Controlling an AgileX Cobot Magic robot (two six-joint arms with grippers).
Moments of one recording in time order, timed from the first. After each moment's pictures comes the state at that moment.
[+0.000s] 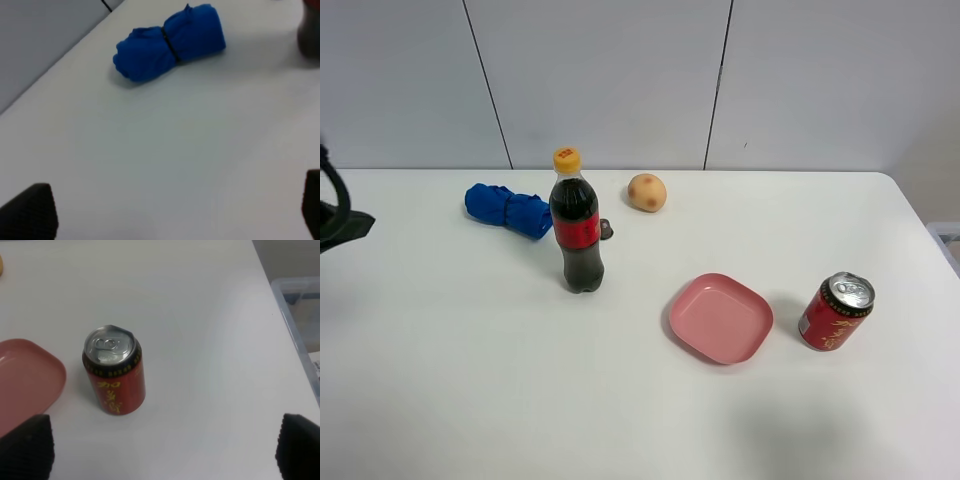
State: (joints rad) left arm 0.00 0.99 -0.87 -0.21 0.71 0.85; right arm 0.00 0.00 -0.50 -0.02 1.07 0.02
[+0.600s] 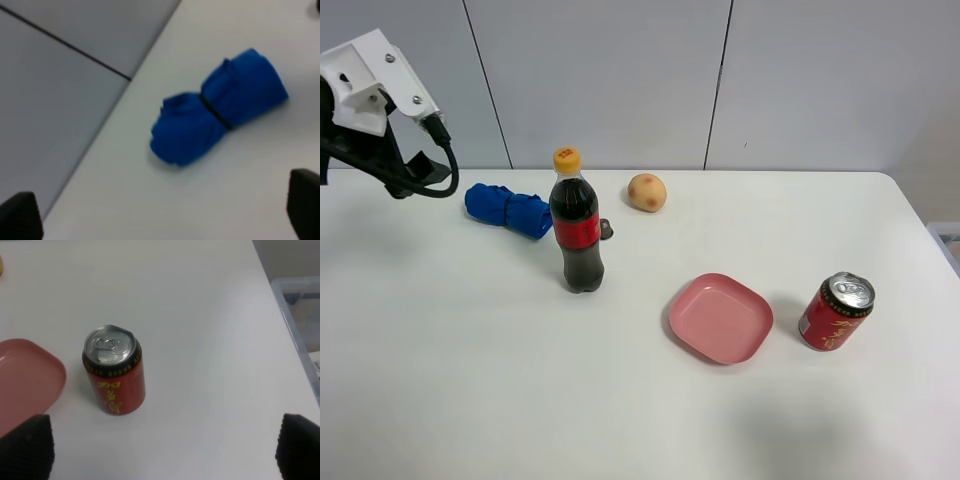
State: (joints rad) left arm -0.10 1.43 -1.00 -0.23 0.32 1.05; right arm 0.00 0.00 -0.50 -0.02 1.07 0.02
